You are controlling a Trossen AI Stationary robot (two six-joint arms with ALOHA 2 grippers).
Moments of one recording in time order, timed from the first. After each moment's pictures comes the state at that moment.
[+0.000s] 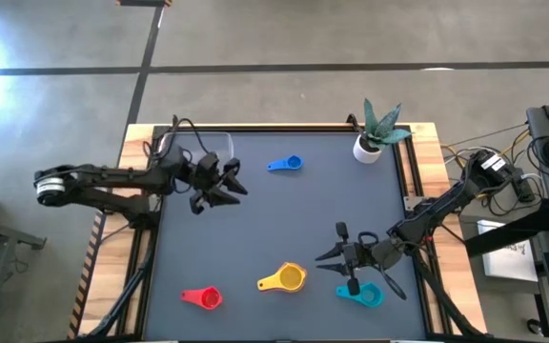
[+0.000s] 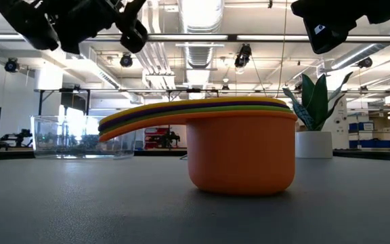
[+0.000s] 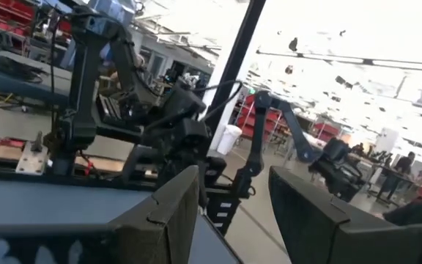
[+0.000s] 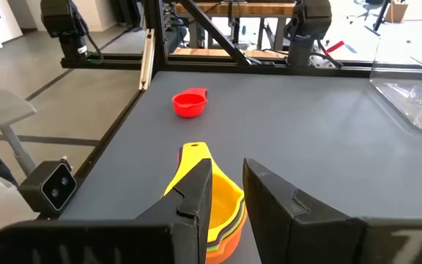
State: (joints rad) left arm 0.29 1.14 0.48 0.92 0.77 -0.53; right arm 0.62 1.35 0.55 0.55 0.45 0.16
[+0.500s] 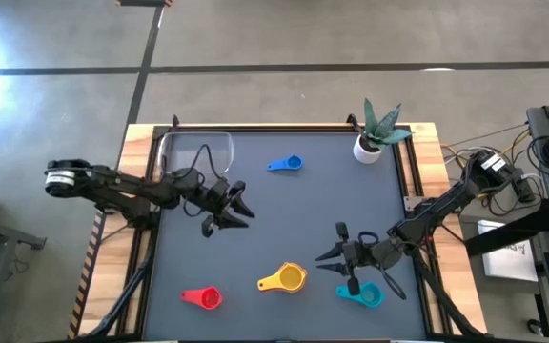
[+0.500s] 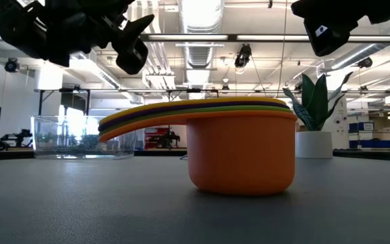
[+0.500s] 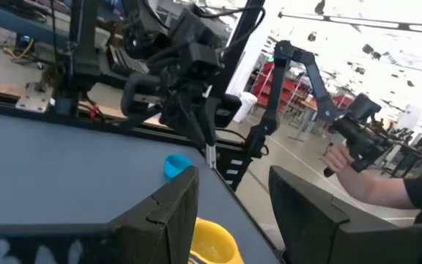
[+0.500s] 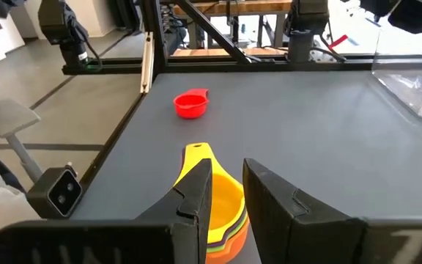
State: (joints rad) left arm 0.09 1.25 0.41 0.92 0.56 -0.42; right arm 0.62 1.35 0.55 0.55 0.45 0.21
